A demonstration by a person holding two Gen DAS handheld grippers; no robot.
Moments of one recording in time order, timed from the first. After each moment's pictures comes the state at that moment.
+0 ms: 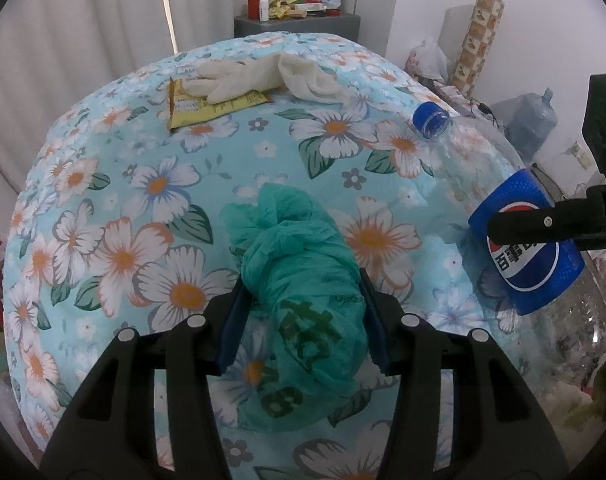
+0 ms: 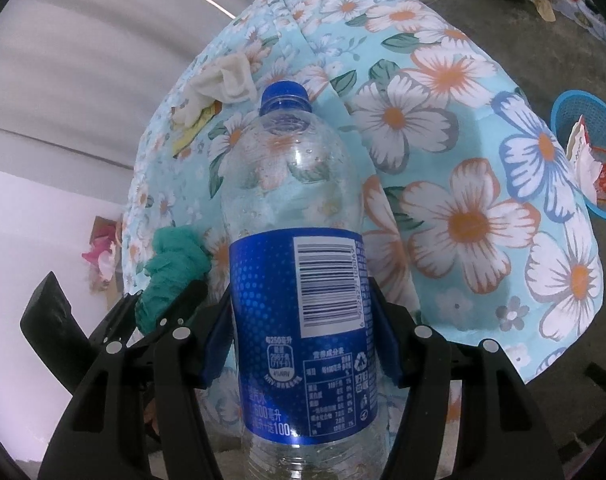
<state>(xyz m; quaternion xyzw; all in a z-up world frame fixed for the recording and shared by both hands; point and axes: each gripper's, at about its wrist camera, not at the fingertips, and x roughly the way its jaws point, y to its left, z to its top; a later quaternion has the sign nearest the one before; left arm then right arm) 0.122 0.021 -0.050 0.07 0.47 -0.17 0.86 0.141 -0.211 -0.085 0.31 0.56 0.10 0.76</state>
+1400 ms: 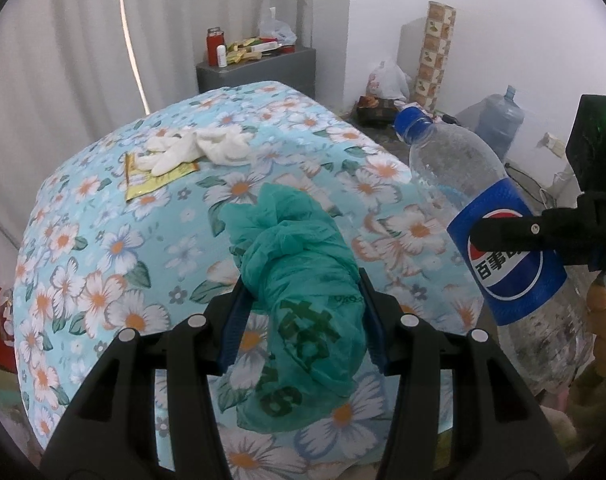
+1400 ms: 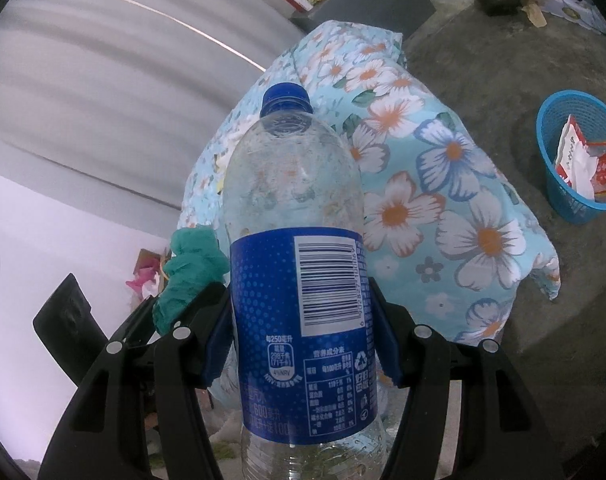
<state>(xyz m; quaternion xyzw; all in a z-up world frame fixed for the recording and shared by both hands) 0.073 -0.049 -0.001 0.10 0.41 -0.22 0.88 0.074 -0.276 -0.056 0.37 0.46 0.13 0.79</state>
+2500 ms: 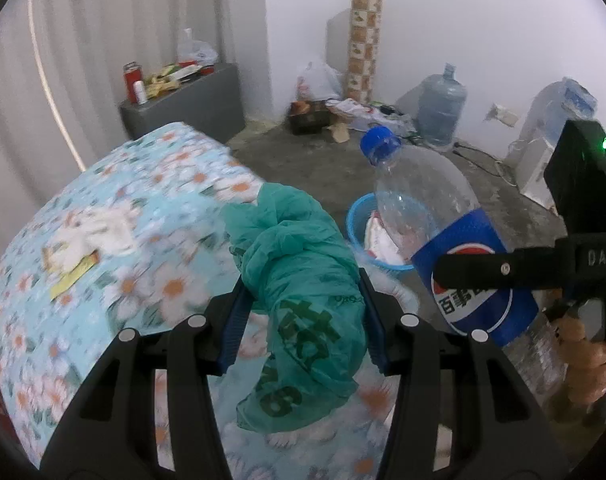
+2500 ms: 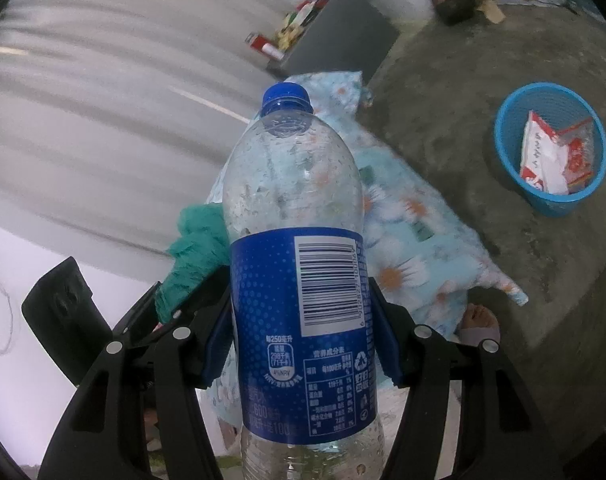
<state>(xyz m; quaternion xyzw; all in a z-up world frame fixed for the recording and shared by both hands) 0.091 -0.173 0.019 0.15 0.39 -0.33 0.84 0.020 -0.360 -0.053 0.45 0.40 0.08 0.79</state>
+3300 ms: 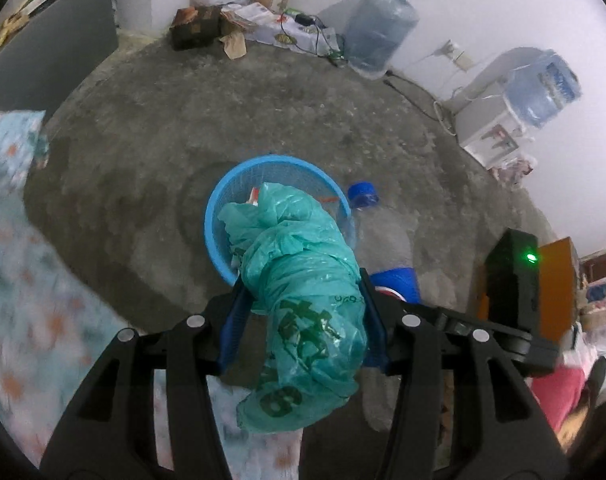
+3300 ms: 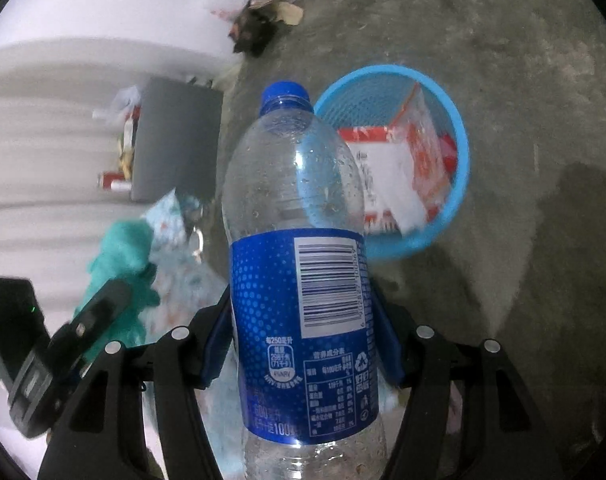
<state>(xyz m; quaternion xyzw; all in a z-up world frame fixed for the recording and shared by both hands) 0.223 -0.454 -0.107 0.14 0.57 -0.44 0.68 0.034 -0.574 -0.230 0.62 0.37 -0.14 0.68</state>
